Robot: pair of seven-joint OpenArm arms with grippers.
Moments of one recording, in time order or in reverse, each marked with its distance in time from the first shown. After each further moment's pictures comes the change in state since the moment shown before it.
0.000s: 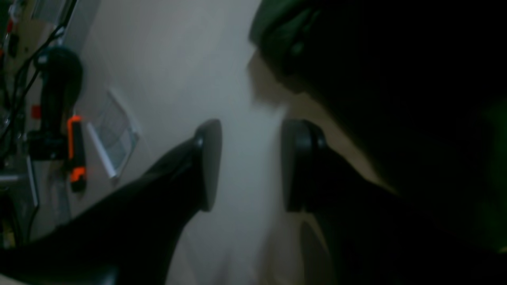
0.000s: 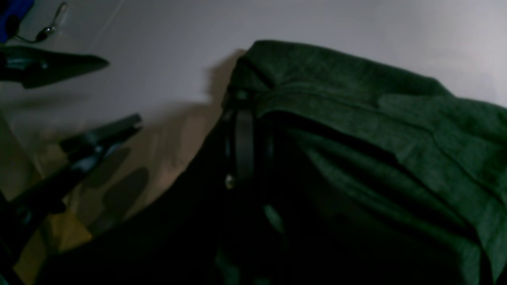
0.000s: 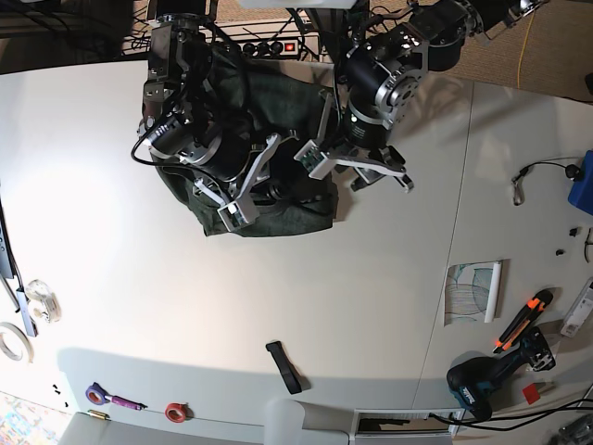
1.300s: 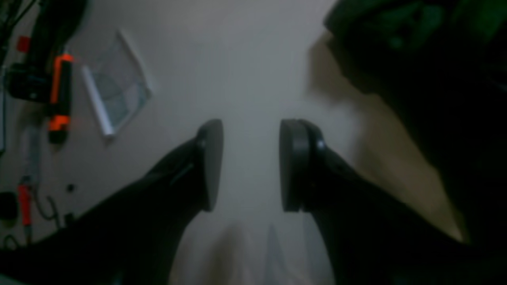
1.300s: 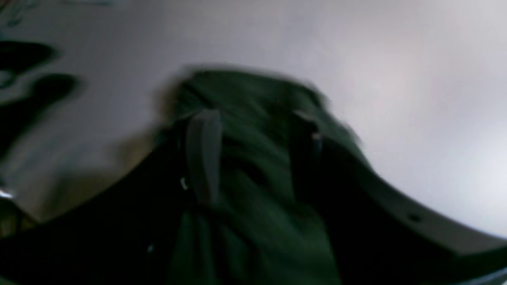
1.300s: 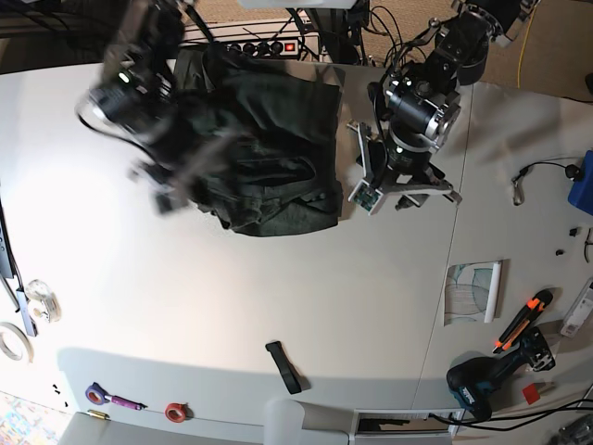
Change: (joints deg) left arm 2.8 -0.9 -16.5 0.0 -10.1 -0.5 -3.8; right arm -7.6 -0.2 16.9 17.5 1.4 -1.9 -4.2
